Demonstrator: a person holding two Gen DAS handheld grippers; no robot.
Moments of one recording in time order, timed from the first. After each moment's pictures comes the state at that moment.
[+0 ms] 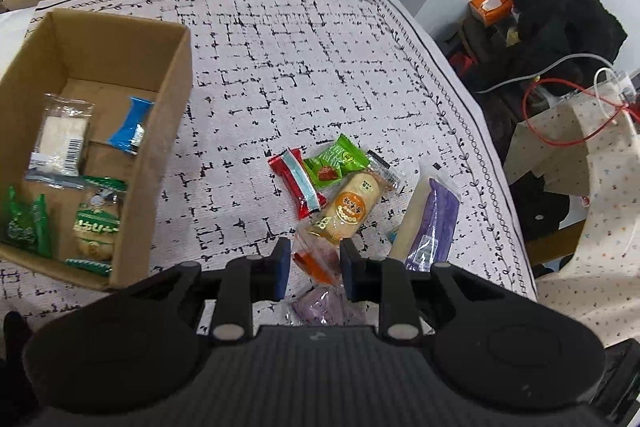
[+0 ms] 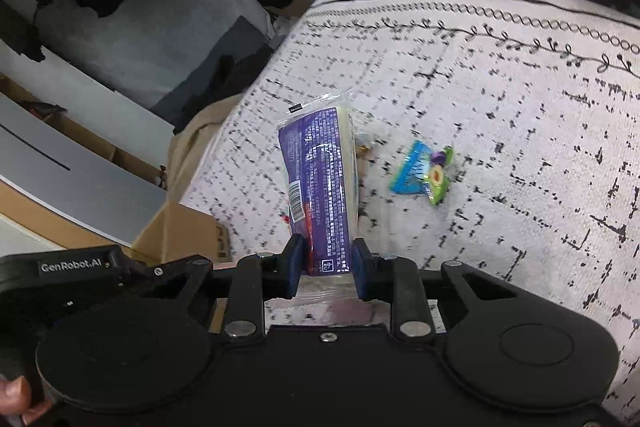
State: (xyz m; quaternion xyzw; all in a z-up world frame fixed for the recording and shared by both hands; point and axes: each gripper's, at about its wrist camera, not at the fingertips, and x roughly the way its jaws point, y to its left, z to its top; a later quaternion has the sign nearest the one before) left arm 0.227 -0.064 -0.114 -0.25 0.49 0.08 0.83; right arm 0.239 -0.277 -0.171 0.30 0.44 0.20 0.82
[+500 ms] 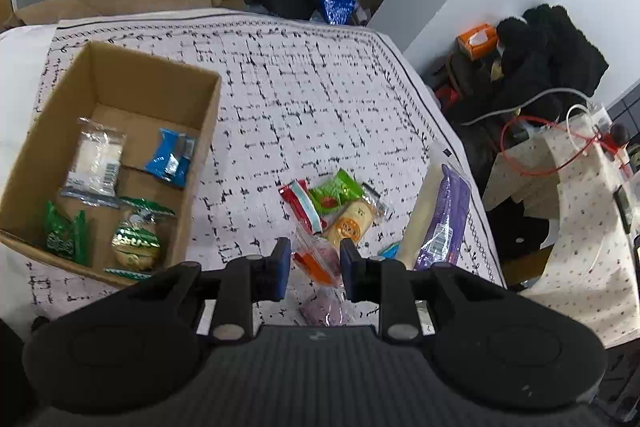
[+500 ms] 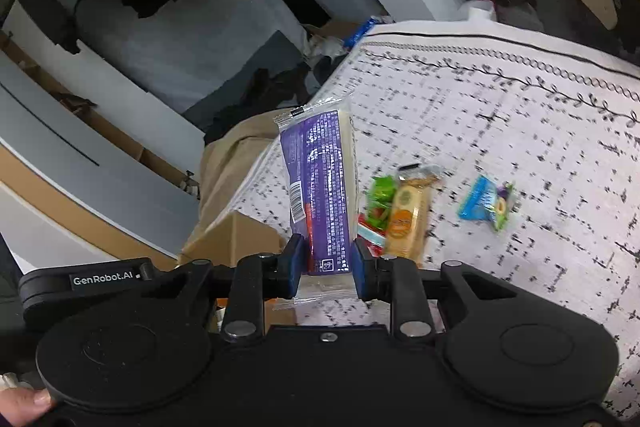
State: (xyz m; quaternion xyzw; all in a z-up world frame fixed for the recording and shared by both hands) left arm 0.196 -0.034 -0.070 -0.27 0.45 0.07 0.85; right arm 0.223 -0.248 -0.109 0.28 0.40 0.23 0.84
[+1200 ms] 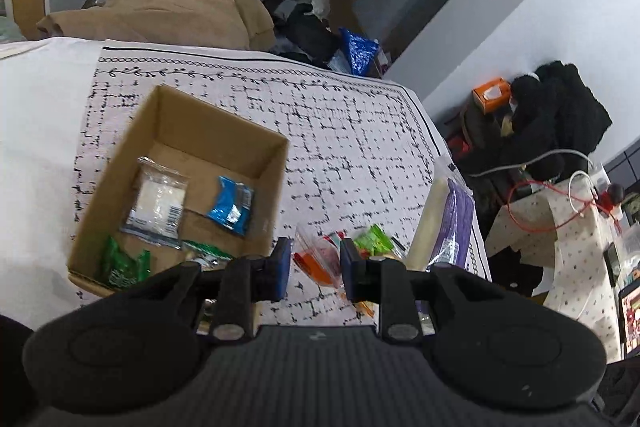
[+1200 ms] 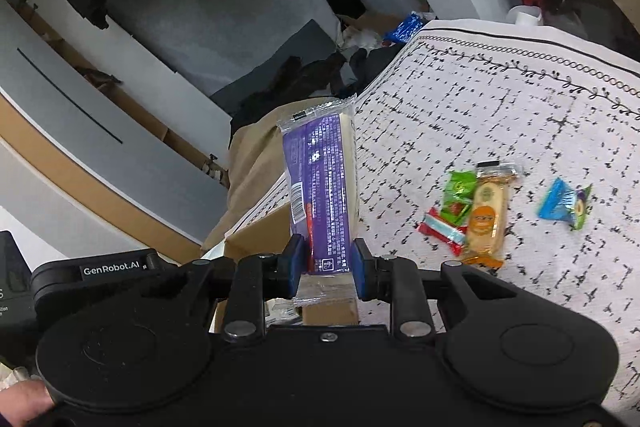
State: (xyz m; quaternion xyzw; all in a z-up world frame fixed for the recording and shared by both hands) left arm 0.173 0.037 -0.045 -0.30 0.41 0.10 0.86; right arm 0.220 -0.183 -0.079 0.26 0.40 0.26 0.84
